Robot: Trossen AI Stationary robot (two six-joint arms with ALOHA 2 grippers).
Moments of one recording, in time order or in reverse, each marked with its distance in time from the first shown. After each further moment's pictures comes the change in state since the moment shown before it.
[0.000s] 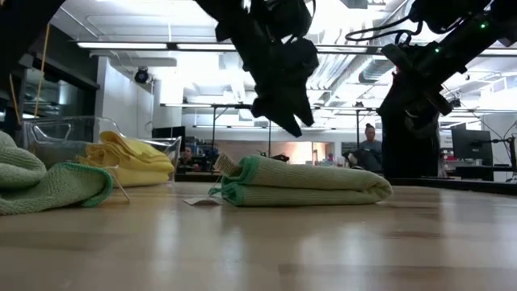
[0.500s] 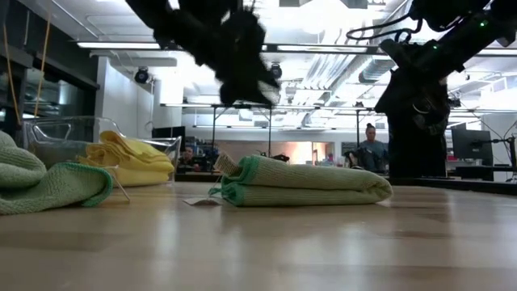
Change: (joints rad) left arm 0.018 -0.403 -0.609 0.601 0.018 -0.035; right arm 0.003 0.001 0.000 0.033 -0.025 0.068
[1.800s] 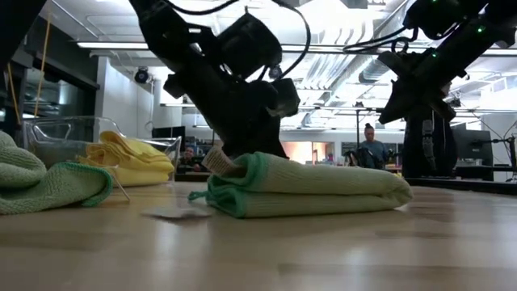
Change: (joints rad) left arm -0.193 0.391 0.071 0.083 0.033 0.007; right arm 0.002 0.046 0.000 -0.055 0.011 0.029
